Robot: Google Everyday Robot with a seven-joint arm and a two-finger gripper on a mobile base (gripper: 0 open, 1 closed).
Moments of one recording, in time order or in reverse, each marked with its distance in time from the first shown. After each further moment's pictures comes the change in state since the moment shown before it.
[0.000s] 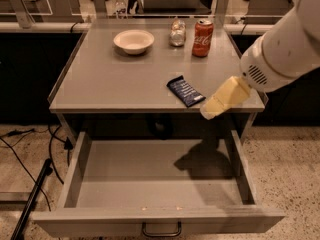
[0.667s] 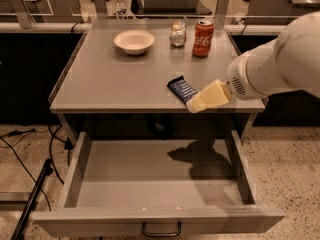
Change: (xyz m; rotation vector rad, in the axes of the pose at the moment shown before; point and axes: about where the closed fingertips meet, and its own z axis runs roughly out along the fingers) arm -0.025 0.000 0.043 0.057 -0.203 0.056
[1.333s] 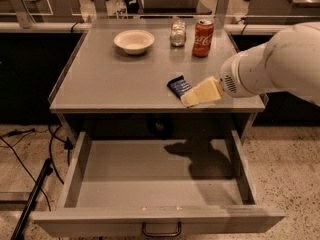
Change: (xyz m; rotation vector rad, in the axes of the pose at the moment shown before) arm -0.011 -0.006 0.023 0.010 -0.059 0.065
